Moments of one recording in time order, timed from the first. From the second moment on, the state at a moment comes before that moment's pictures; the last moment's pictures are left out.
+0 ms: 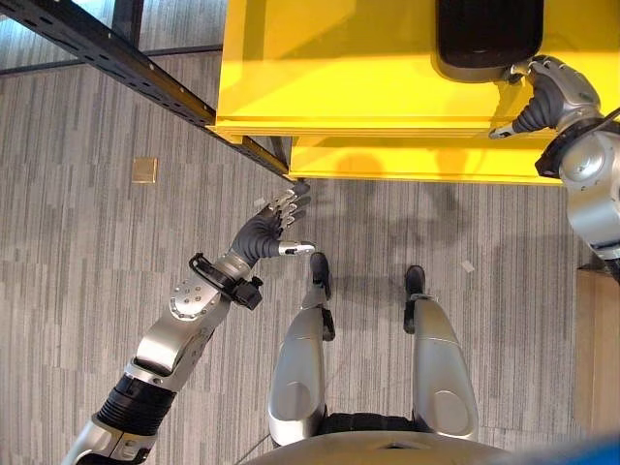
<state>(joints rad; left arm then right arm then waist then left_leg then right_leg) -0.06 0.60 -0.19 -0.24 -0.52 0.04 -0.19 -0.79 -0.94 0.33 -0.01 -0.47 0.48 0.15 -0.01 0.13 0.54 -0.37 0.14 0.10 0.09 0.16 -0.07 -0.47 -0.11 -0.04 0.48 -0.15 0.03</state>
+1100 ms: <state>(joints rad) -0.07 0.60 -0.21 -0.24 -0.52 0.04 -0.19 -0.87 -0.94 0.34 0.06 -0.41 0.48 0.04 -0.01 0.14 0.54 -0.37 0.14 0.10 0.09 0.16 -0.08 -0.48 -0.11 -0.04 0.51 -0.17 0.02</state>
